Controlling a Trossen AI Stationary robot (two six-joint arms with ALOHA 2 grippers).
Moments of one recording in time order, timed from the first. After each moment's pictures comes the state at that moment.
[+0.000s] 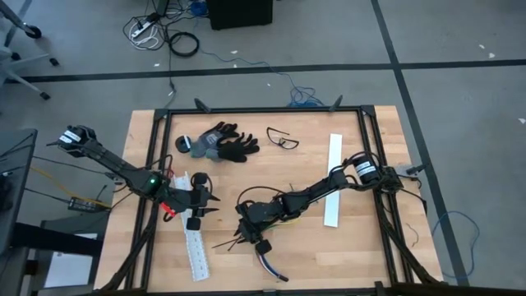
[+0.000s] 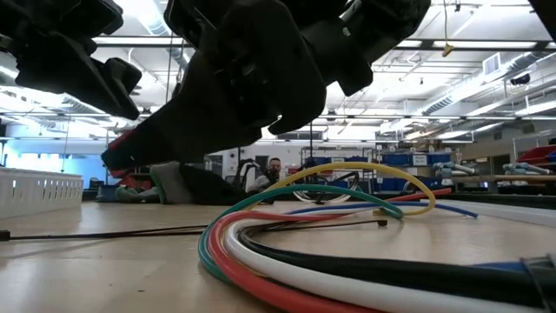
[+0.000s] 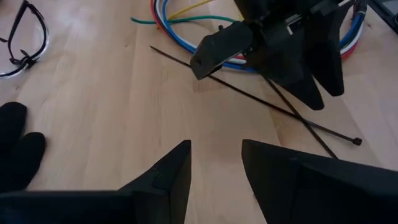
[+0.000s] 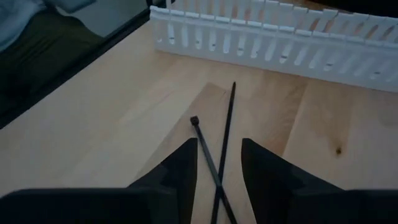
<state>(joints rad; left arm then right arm) -0.50 0.97 0.43 -0.14 -0.37 -0.19 0.28 2.22 1.43 0.29 -0.16 -0.15</state>
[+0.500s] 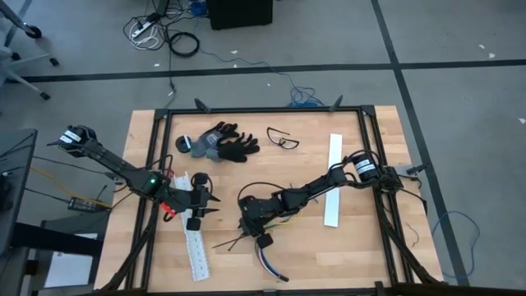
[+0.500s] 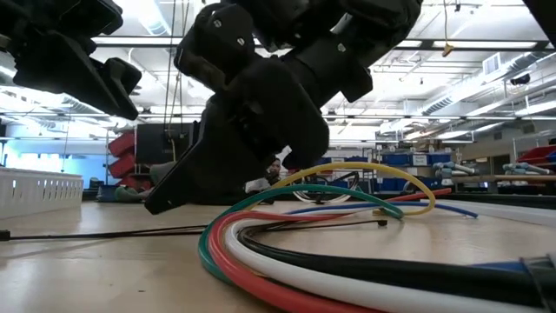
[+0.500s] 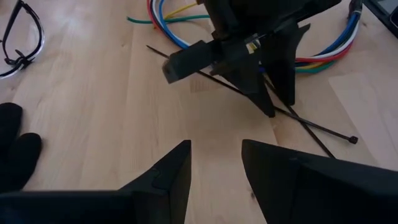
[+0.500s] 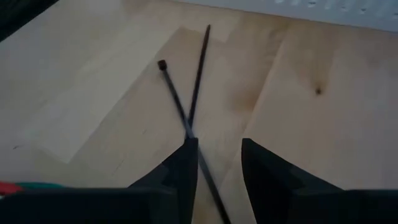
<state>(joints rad) -0.50 0.97 0.43 -0.13 -0.36 -0.19 0.25 2.22 1.42 0.16 -0.12 -0.16</state>
